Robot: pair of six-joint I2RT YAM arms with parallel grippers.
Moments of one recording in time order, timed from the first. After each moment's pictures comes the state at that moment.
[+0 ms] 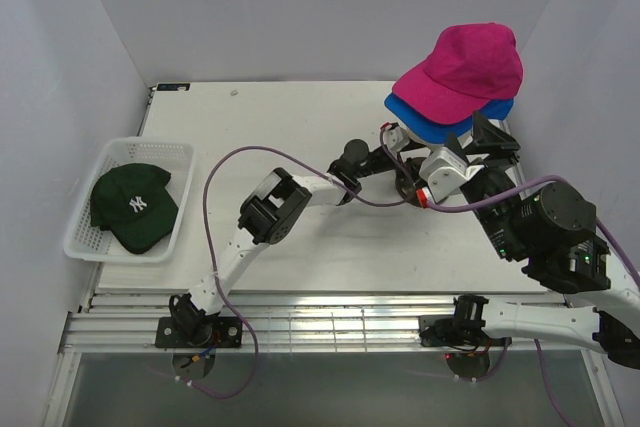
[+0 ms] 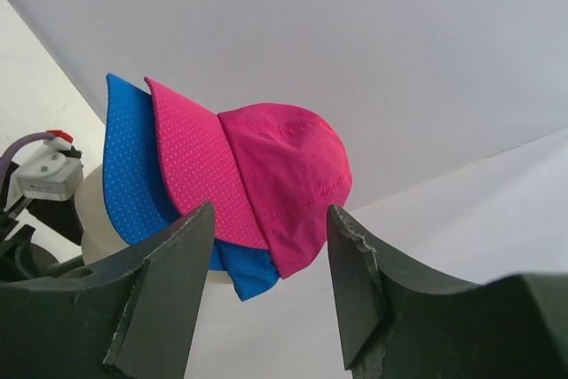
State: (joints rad) left arm -0.81 2.55 1.77 1.08 0.58 -0.17; right arm 1.27 0.75 1.27 -0.30 0.83 -1.24
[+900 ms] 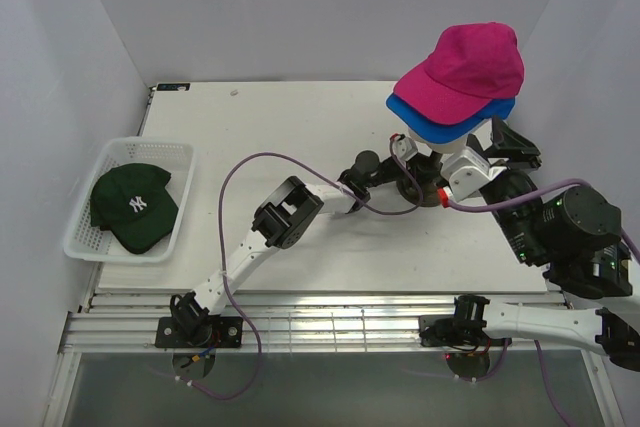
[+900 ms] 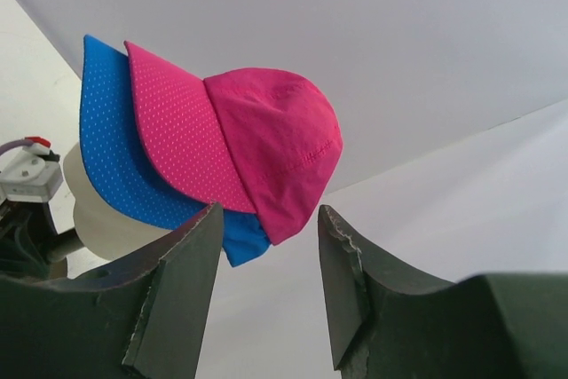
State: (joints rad) left arm -0.85 2.74 1.96 1.05 0.51 -0.20; right arm 1.27 0.70 1.30 -0.40 0.88 -1.22
